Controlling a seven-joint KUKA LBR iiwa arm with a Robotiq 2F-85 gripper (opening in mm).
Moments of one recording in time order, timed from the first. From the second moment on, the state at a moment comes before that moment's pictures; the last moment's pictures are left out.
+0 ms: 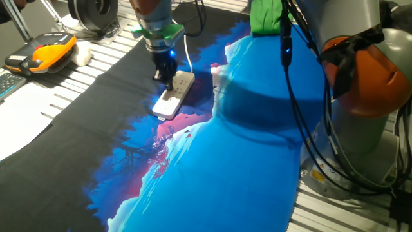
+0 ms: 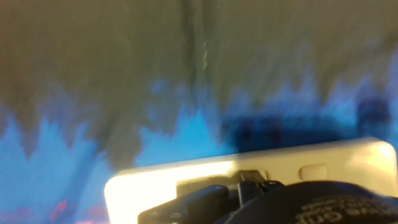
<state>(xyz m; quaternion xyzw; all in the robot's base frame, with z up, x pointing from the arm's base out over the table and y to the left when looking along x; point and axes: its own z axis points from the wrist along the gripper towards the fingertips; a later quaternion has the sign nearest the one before) 0.561 -0.047 0.049 -0.01 -1.00 -0.03 0.06</state>
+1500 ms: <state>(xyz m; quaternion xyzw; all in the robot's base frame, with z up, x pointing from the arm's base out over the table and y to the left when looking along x) 0.508 -0.024 0.146 -0.01 -1.00 -0.03 0.07</state>
